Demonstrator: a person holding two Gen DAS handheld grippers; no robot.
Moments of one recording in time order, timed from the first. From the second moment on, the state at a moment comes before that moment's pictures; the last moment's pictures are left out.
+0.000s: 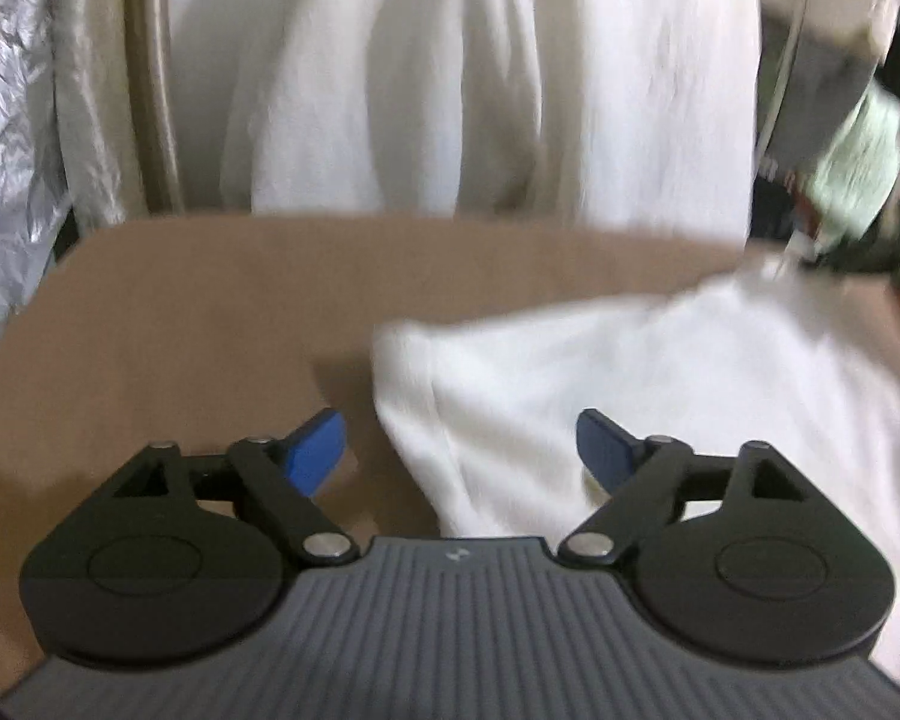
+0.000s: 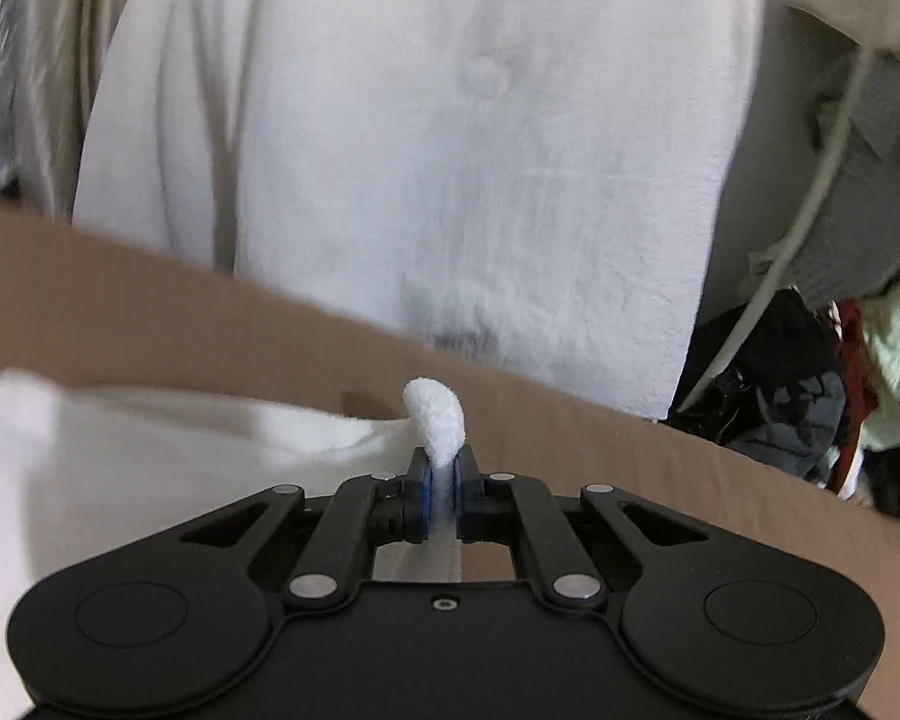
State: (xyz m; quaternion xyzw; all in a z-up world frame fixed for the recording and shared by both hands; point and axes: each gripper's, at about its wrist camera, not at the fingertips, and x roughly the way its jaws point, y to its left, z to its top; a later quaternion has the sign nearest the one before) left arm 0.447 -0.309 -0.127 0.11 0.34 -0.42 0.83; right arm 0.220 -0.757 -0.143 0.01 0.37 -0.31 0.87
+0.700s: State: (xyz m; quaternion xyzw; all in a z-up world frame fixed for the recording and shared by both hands) left arm 0.502 -0.265 -0.135 -0.01 0.37 -0.24 0.90; right arm 0.186 -0.809 -0.155 0.18 0.35 -0.36 0.85
